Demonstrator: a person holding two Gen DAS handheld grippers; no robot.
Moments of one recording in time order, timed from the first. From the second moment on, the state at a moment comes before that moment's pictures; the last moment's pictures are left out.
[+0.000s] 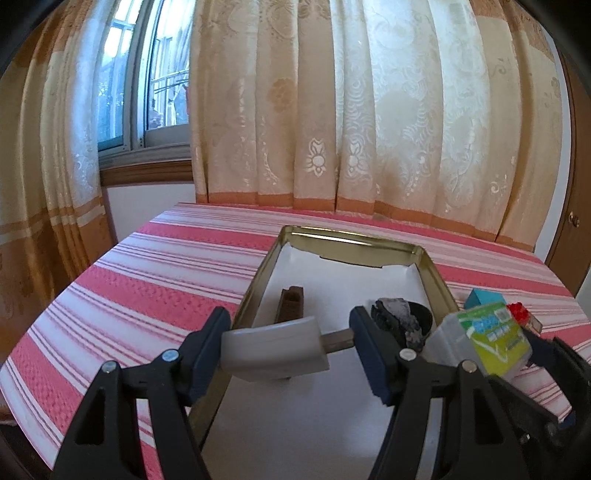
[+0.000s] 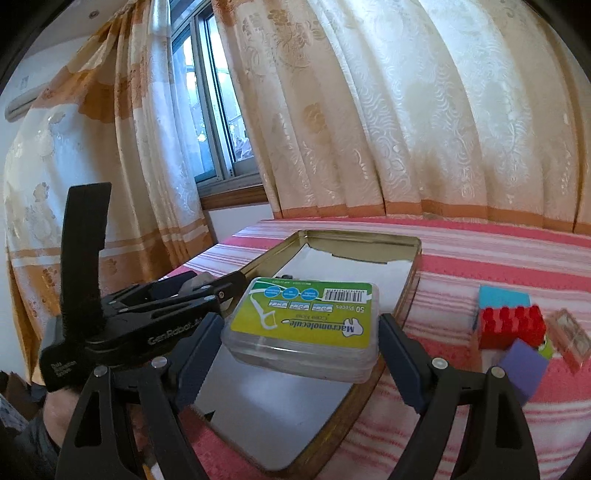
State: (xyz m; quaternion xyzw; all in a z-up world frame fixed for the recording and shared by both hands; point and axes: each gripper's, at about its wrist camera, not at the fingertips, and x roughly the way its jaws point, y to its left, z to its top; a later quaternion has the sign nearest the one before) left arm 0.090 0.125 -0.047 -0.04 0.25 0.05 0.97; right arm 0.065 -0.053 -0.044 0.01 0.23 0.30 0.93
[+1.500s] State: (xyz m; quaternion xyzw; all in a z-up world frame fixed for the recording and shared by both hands) left arm 0.075 -0.019 -0.042 0.04 0.23 -0.03 0.97; right arm 0.092 -0.231 -0.033 0.01 0.25 0.13 0.96
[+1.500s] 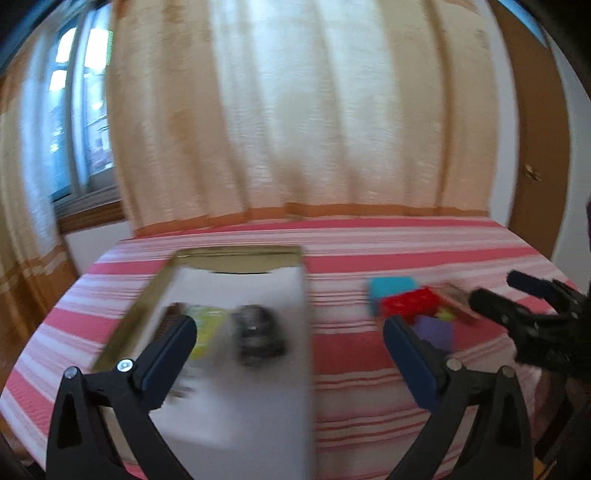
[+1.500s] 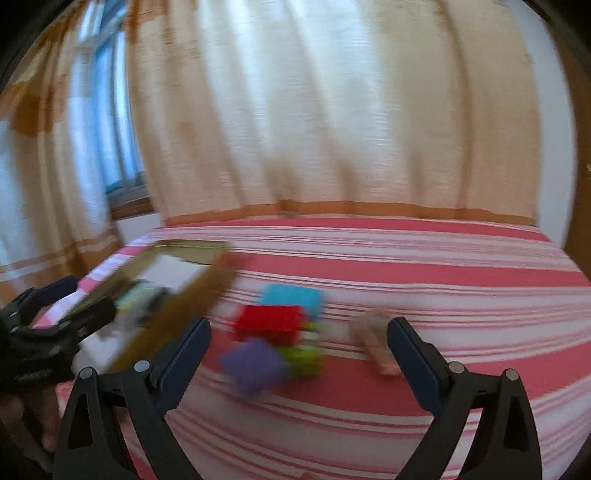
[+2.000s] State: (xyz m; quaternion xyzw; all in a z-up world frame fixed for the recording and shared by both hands) left arm 0.103 -0.101 -0.072 0.07 0.29 -0.10 0.95; right arm 0.111 -0.297 -0.048 0.02 0.29 0.08 0.95
